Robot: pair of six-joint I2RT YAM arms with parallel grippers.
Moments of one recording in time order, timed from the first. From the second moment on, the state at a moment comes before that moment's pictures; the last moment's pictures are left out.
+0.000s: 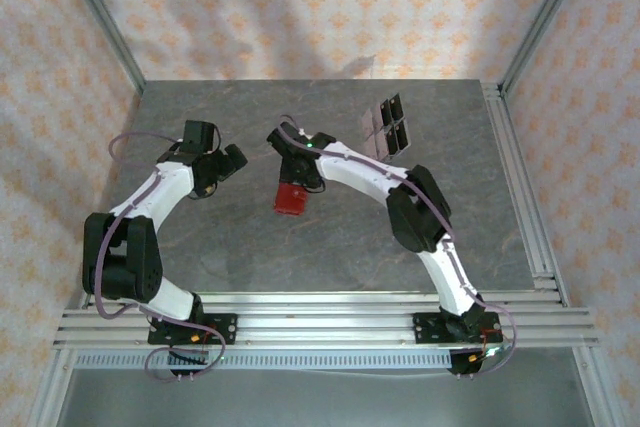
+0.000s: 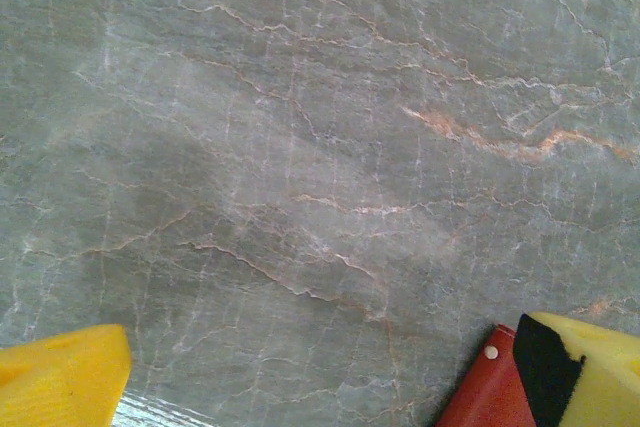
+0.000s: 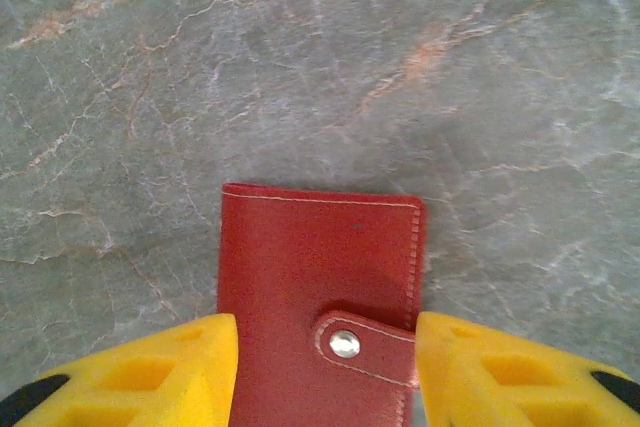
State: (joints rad) left arm -0.02 1.51 1.01 -0.52 0.03 -0.72; right arm 0.85 2.23 1.93 -0.86 0.14 0.89
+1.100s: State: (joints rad) left arm -0.01 1.51 1.00 -0.52 0.10 -0.70; right arm 0.89 2.37 2.03 -0.99 0.22 0.89
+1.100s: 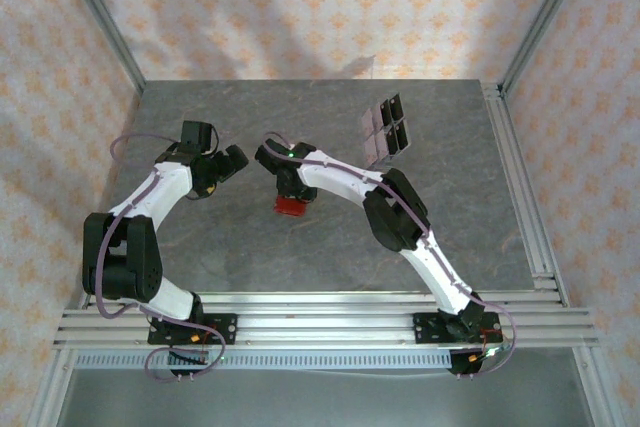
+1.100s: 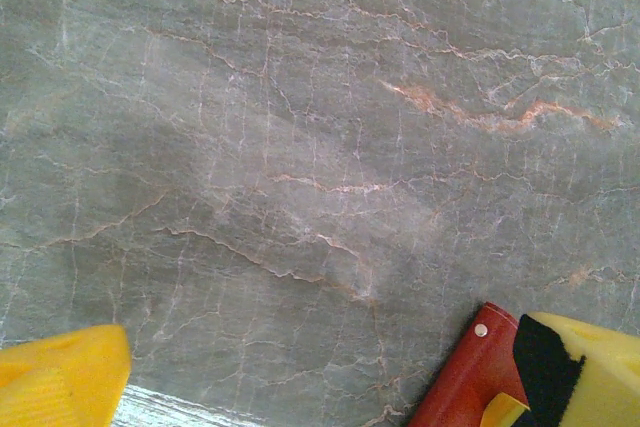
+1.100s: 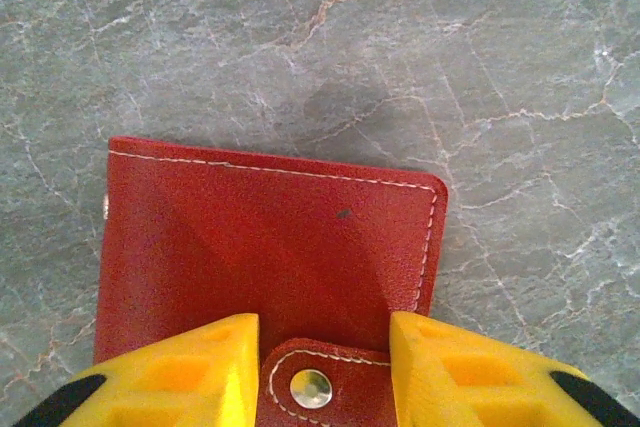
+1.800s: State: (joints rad) left arm -0.01 1.51 1.00 -0.52 0.10 -0.70; right arm 0.89 2.34 1.96 -0.95 0.22 0.87
